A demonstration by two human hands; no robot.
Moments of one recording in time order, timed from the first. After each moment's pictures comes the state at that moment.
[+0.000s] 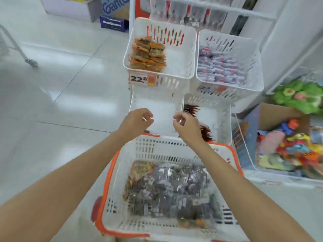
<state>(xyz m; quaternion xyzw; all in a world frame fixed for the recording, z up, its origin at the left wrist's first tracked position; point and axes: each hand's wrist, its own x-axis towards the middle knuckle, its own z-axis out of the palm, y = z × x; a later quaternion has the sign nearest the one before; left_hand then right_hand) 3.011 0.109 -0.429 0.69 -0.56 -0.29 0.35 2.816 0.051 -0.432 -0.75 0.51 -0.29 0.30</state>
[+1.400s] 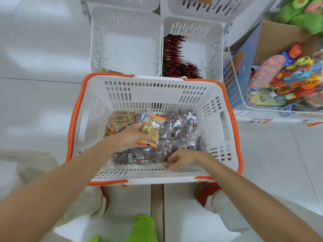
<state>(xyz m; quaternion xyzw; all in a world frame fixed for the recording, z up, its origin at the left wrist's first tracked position) 2.898 0.214 -0.597 0.60 -0.29 -0.72 0.22 2.655 0.194 -0.627 -0.67 0.44 0.32 0.50</state>
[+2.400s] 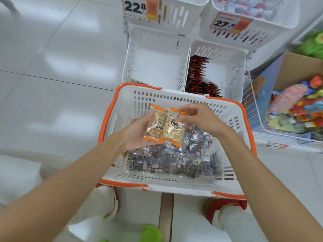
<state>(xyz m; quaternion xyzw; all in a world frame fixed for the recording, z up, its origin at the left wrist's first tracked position) 2.943 0.225 -0.541 0.43 -0.14 -0.79 0.40 2.738 0.126 -0.488 -0.69 0.47 -0.12 0.54</state>
